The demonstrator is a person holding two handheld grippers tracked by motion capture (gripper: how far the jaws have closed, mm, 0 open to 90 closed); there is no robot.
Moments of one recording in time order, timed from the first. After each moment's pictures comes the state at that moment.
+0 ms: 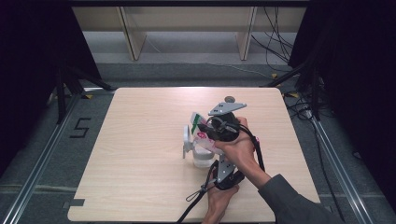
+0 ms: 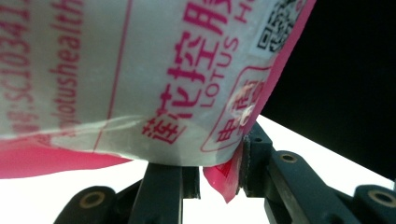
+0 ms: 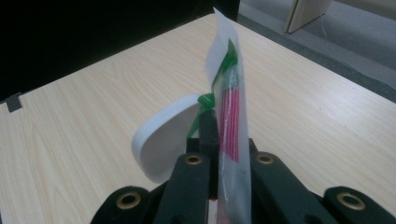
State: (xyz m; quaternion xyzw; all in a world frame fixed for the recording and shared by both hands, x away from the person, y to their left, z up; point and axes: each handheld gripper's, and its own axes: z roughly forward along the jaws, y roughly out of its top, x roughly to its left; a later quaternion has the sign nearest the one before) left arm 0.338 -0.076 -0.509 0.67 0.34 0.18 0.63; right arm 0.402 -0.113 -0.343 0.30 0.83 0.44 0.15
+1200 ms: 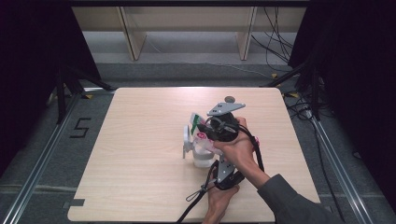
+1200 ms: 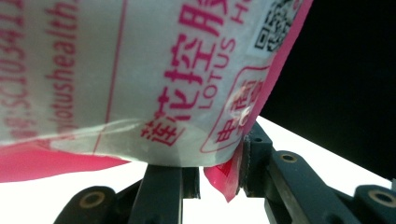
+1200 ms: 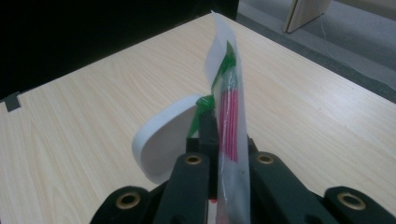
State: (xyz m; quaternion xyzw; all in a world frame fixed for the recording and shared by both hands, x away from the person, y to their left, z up) left arm 0.337 -0.076 -0.508 0.67 0.34 0.19 0.63; right arm 0.399 -0.110 -0.343 0.32 0.83 0.43 0.15
